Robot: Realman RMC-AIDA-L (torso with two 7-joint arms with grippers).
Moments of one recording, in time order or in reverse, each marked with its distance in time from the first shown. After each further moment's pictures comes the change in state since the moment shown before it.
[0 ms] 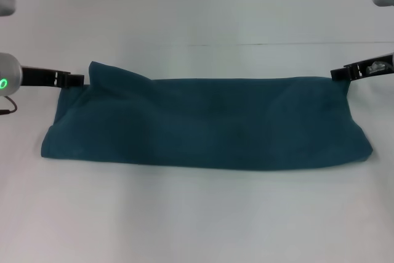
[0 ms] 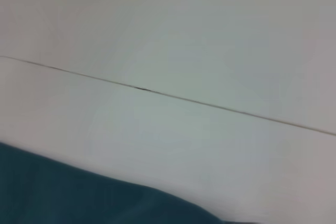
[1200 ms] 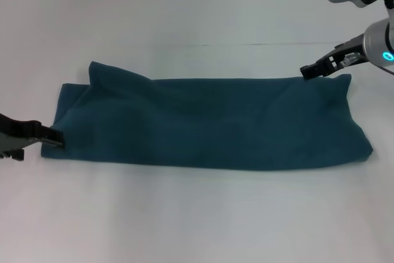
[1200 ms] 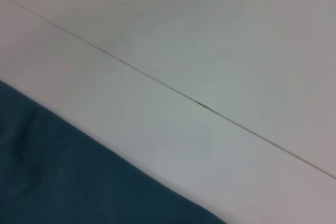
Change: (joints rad) left arm 0.023 0.046 -0.042 0.199 0.209 0.622 -0.476; right arm 0.018 0.004 -0.216 -0.133 -0.034 -0.096 0.006
